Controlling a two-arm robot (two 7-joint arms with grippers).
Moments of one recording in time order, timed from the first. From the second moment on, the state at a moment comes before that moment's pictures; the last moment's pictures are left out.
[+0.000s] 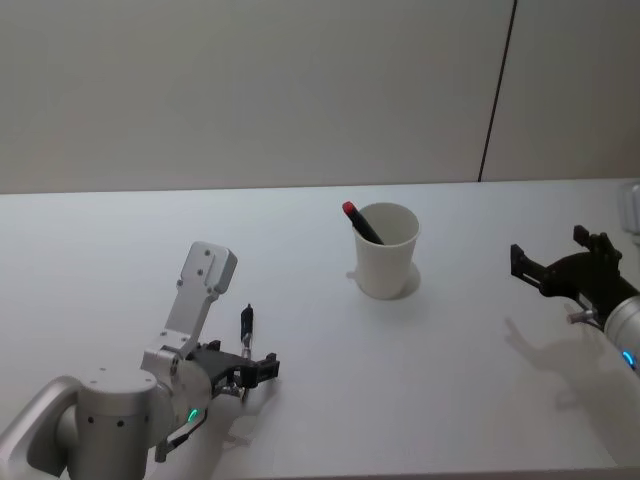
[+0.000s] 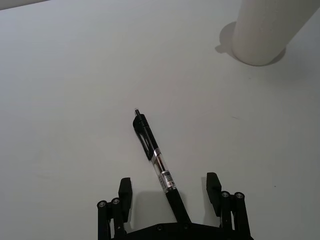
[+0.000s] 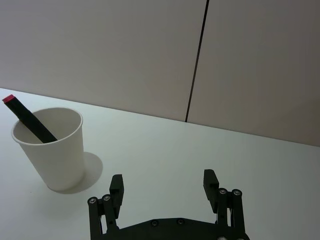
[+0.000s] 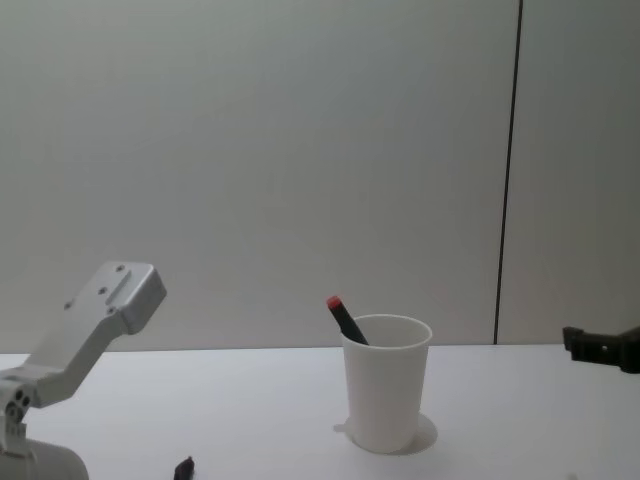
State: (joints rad) left arm -0.24 0.35 0.38 -1.47 -0.45 0.64 0.06; right arm 0.20 0.17 -0.08 -1.44 0.04 0.18 0.24
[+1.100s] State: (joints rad) left arm -0.26 0.32 0.37 -1.43 -0.44 0.63 0.05; right arm 0.20 0.17 -0.08 -1.44 0.04 0.18 0.24
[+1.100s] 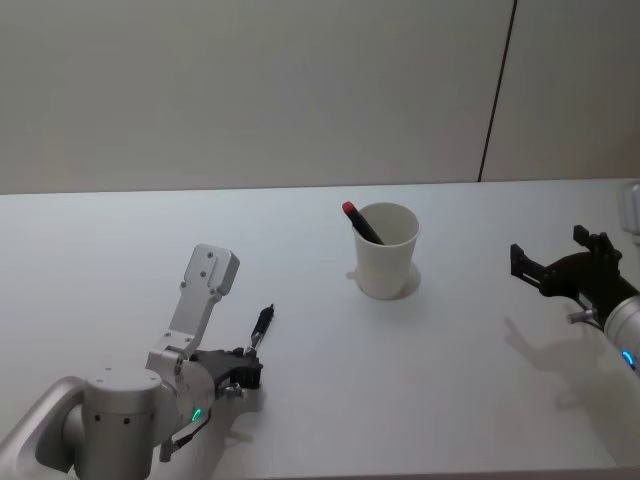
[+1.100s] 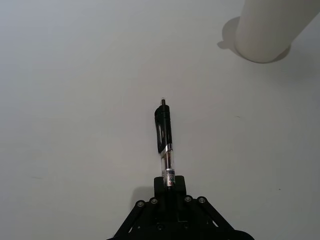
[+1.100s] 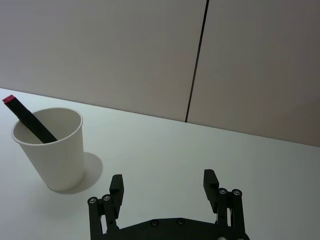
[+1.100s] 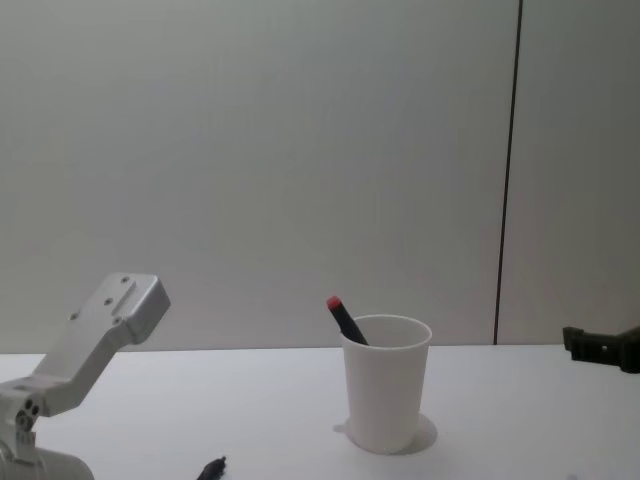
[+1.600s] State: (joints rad) left arm -0.25 0.33 0.37 -1.44 -0.42 0.61 0.06; right arm 0.20 0.17 -0.08 -1.44 0.04 0.18 0.24
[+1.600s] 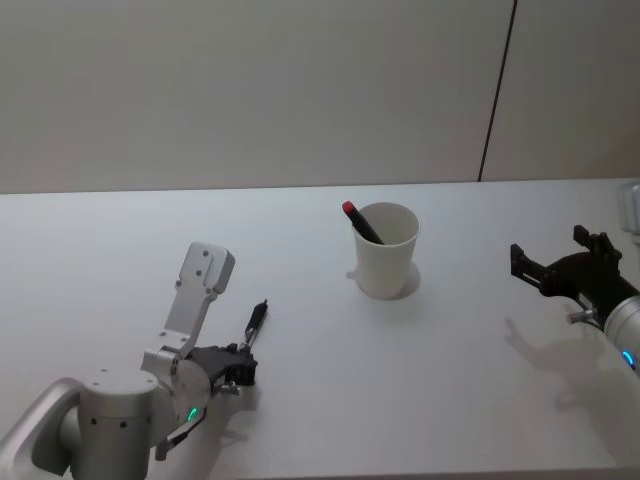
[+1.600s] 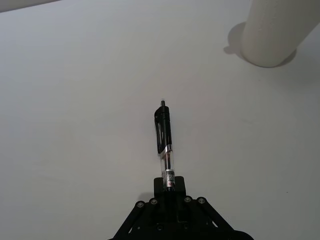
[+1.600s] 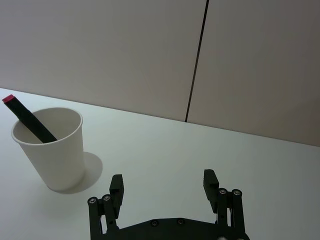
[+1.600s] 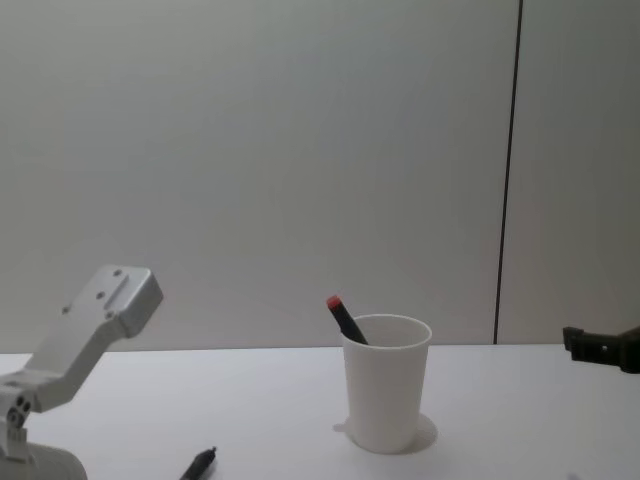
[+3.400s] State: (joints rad) left arm -0.22 0.42 0.33 -1.59 -0.21 0.11 -0.29; right arm 0.20 0.17 -0.08 -1.44 0.04 0.18 0.24
